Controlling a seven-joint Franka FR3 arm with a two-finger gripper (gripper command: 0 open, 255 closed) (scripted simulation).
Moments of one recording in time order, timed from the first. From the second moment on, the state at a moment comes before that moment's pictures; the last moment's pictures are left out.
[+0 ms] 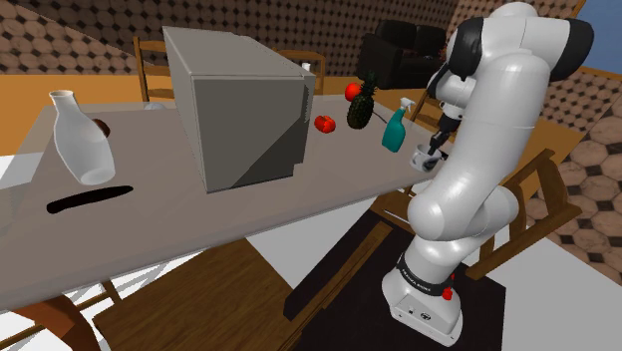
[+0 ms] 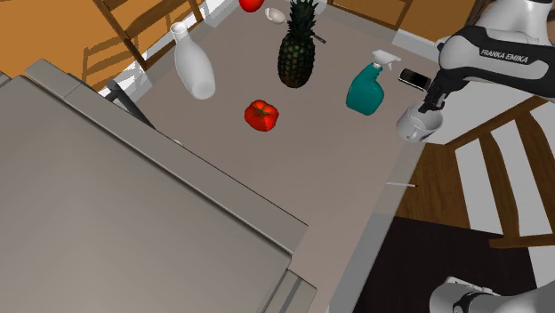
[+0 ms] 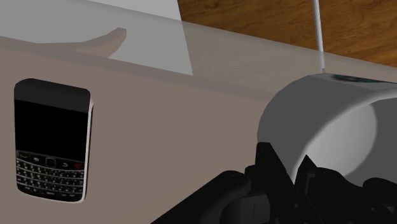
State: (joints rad) arm -0.58 0.21 -0.77 -2.04 0.26 2.16 -1.28
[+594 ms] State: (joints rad) arm -0.58 0.22 -0.77 -2.05 0.26 2.17 -1.28
